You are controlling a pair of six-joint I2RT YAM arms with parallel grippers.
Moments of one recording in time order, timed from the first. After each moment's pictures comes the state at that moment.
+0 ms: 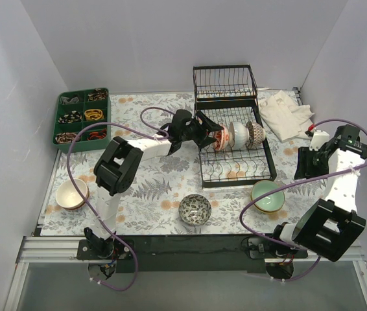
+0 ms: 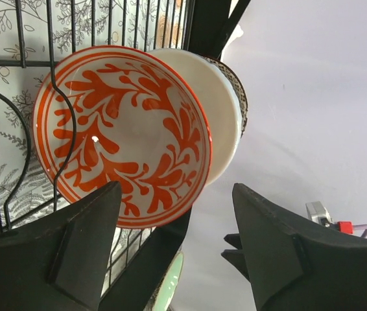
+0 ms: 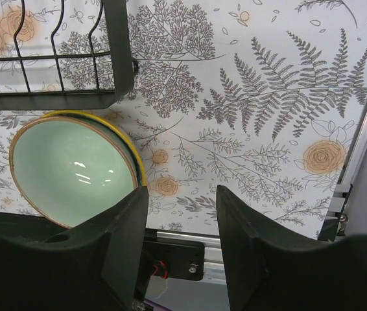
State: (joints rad) left arm -0.64 2.13 1.42 0.32 0.32 -1.37; right arm -0.49 1.27 1.14 -1.14 -0.31 -0.48
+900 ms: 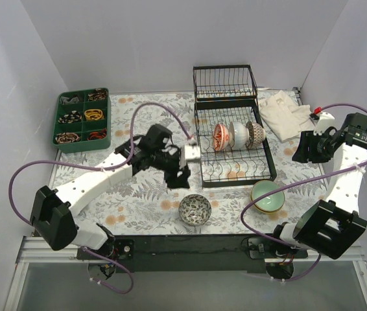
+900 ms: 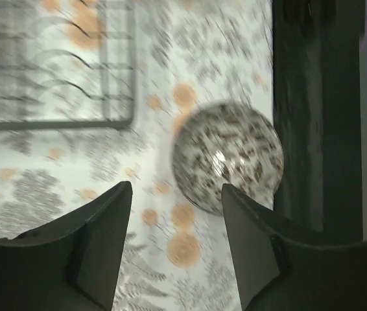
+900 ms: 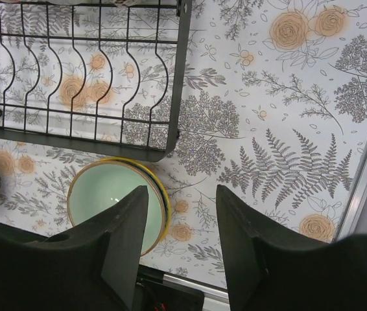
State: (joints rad) left arm -0.70 1.40 1.20 -0.56 0.71 0.43; right arm -0.49 1.28 1.27 -1.11 -0.54 -0.49
